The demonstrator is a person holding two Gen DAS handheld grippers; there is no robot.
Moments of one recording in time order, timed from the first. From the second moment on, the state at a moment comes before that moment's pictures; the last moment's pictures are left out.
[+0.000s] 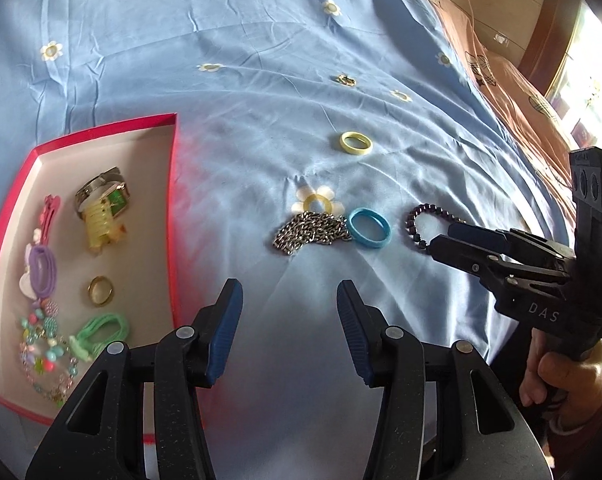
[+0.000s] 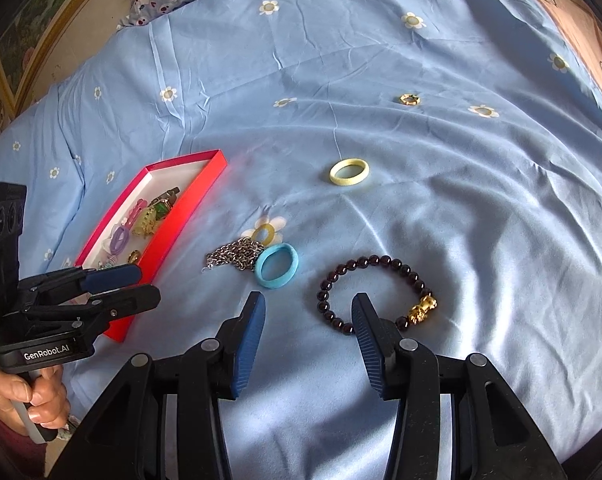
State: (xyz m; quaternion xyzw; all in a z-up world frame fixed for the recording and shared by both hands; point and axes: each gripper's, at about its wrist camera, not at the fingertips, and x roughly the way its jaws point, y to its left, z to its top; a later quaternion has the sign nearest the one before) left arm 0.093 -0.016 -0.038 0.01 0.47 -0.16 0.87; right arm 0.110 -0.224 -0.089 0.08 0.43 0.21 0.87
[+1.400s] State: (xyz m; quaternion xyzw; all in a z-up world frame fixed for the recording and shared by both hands) left arm 0.122 -0.024 -0.038 -0.04 0.45 -0.22 0.86; right arm 0.124 -0.223 -0.077 0.11 0.41 0.23 0.88
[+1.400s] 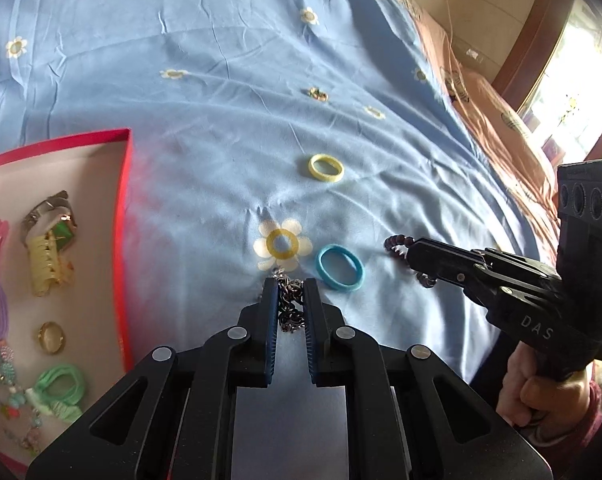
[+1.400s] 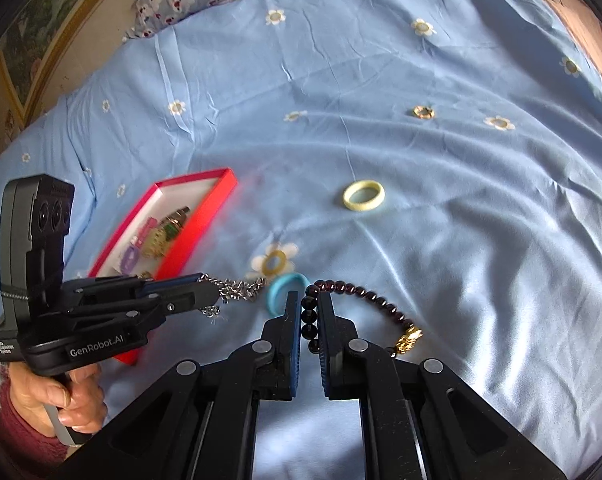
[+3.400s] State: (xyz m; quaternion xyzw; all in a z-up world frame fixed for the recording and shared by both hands) left arm 0.055 0.171 -0.034 -0.14 0.42 -0.06 0.89; right arm 0.115 -0.018 -0.052 0.04 0.41 0.41 0.81
